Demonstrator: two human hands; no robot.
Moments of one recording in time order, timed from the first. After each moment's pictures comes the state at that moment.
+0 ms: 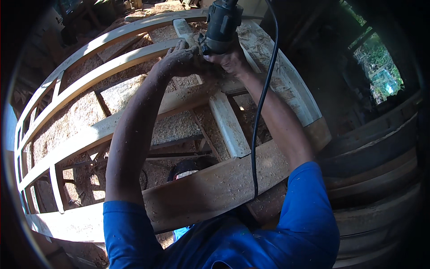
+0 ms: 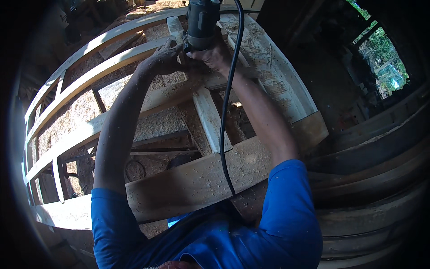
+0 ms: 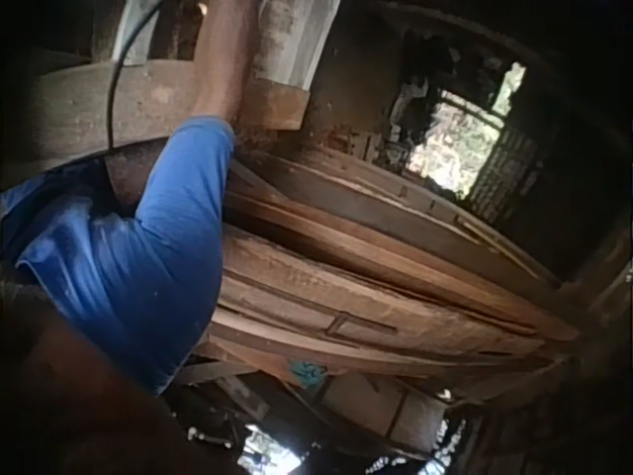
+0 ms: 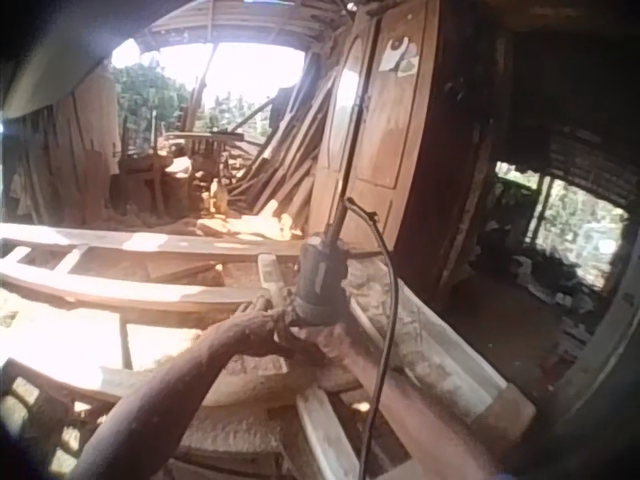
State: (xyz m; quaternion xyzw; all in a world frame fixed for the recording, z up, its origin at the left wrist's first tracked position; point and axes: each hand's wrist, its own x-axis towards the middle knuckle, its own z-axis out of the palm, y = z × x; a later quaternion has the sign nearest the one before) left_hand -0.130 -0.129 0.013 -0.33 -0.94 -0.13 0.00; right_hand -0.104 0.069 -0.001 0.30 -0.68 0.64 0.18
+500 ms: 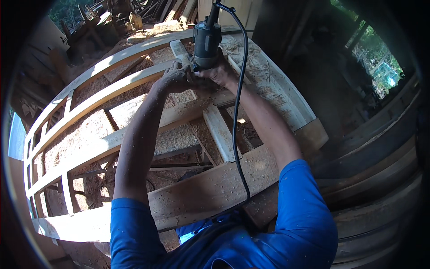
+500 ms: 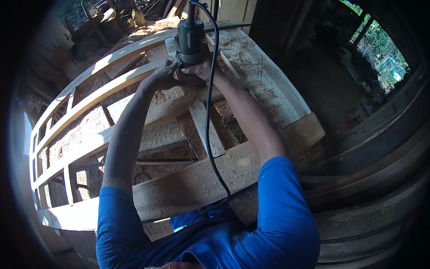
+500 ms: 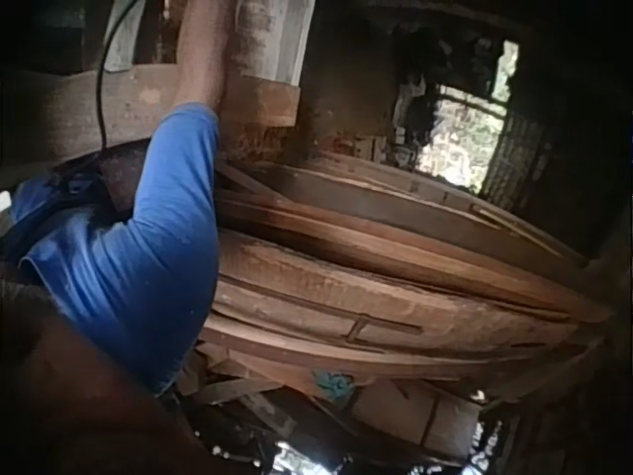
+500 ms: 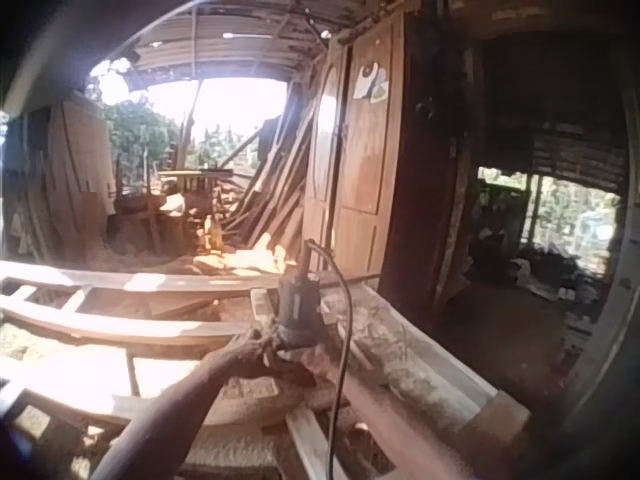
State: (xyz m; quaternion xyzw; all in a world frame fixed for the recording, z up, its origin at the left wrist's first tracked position) left_hand -0.128 -0.123 0.027 -0.32 -0.94 -0.13 -0.03; right_hand -0.095 0.071 0.015 0.29 -0.67 0.66 0.17
